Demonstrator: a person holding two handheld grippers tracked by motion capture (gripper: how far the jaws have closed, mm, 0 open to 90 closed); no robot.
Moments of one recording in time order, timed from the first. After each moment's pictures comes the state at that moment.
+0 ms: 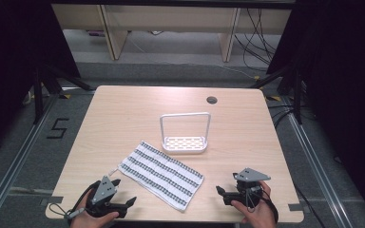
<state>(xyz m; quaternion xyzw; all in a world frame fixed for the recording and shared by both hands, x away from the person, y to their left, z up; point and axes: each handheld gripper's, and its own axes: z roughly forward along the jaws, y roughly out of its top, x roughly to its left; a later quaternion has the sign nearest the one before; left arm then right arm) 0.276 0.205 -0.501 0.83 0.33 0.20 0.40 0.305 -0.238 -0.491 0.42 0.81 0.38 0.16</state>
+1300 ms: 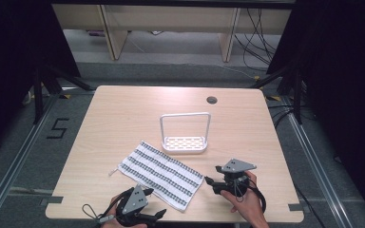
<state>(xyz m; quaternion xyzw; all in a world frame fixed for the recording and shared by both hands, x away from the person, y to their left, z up) 0.257 0.118 -0.497 0.85 0.27 0.13 0.44 0.333 -0.207 -0.486 0.36 0.83 0.41 0.15</state>
